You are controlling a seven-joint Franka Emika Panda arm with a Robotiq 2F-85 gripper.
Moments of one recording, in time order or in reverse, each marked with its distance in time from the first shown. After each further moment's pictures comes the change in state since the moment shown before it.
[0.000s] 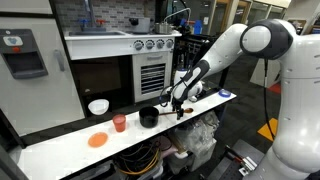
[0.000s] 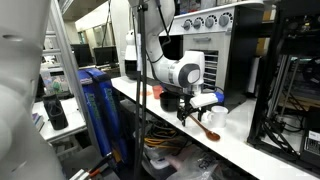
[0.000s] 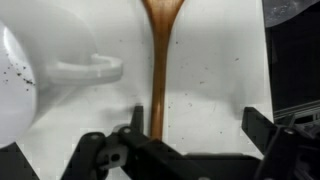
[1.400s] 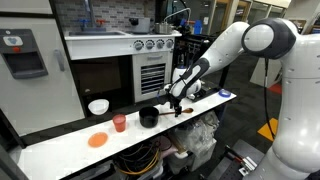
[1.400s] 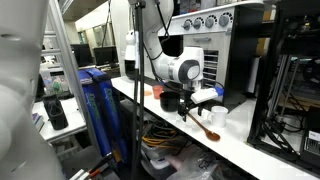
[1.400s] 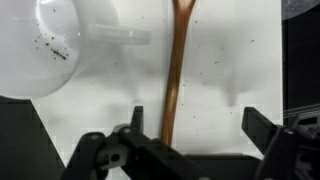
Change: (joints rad) arm -0.004 -0.013 0.019 0.021 0.001 0.005 -0.032
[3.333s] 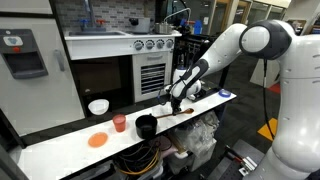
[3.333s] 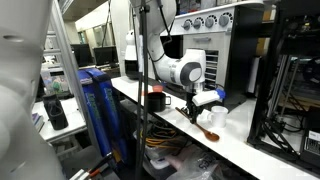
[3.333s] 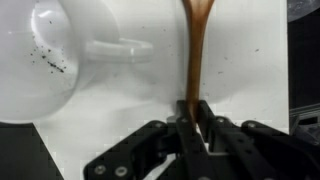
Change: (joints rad) arm -0.010 0.024 -0.004 0.013 -0.001 0.000 0.000
